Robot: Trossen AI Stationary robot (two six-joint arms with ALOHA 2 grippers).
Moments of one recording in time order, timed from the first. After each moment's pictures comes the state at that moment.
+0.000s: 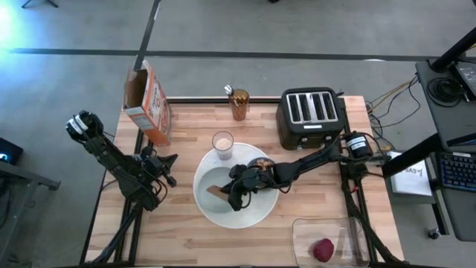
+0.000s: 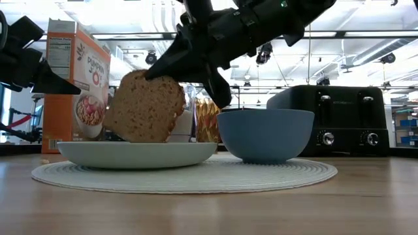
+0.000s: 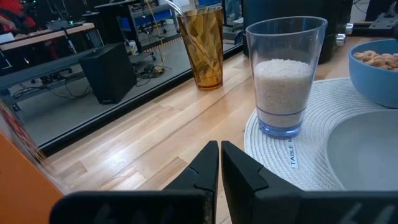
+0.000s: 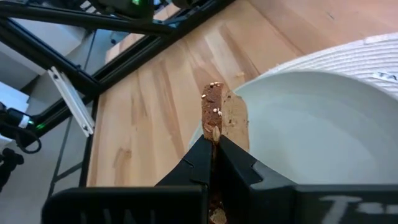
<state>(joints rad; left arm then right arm) -0.90 1.23 0.40 -1.17 -1.30 -1.90 0.21 1.95 1.21 0.30 0.08 0.67</state>
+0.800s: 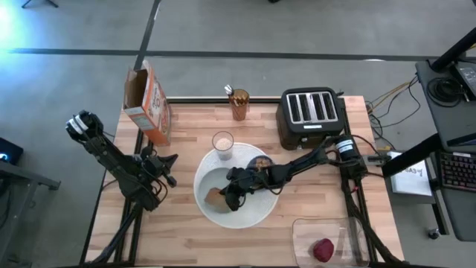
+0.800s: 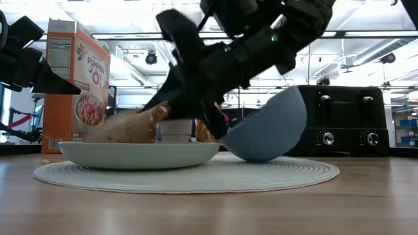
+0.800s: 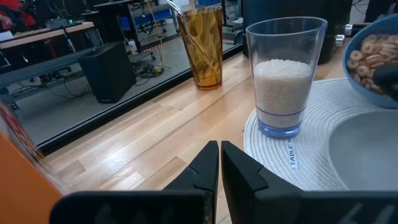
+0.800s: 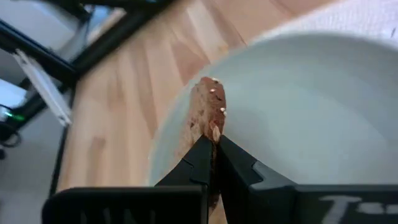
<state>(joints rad) -0.90 1.23 0.40 -1.16 -1.30 -1.90 0.19 2.06 1.20 0.37 0.03 0.70</state>
